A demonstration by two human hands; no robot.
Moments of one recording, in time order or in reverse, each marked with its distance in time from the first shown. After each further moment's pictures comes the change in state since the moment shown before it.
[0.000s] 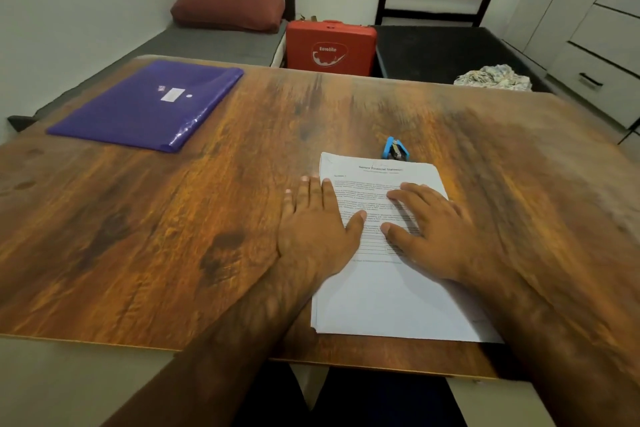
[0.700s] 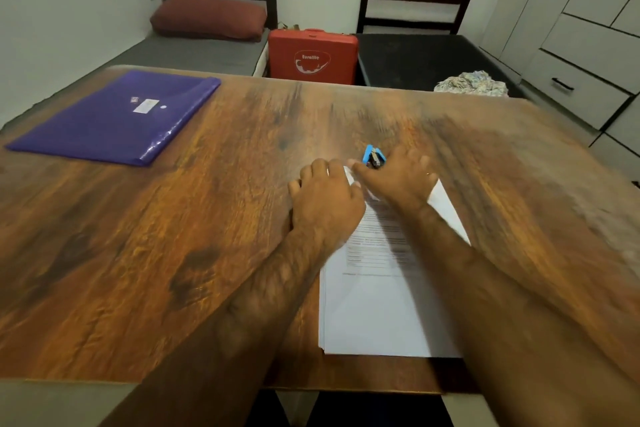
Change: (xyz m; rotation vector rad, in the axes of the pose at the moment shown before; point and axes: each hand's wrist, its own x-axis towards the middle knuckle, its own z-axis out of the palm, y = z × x) left_hand 0.048 0.044 -0.021 -0.284 0.245 0.018; right_hand 0.109 -0.022 -0.010 0.108 0.258 0.449
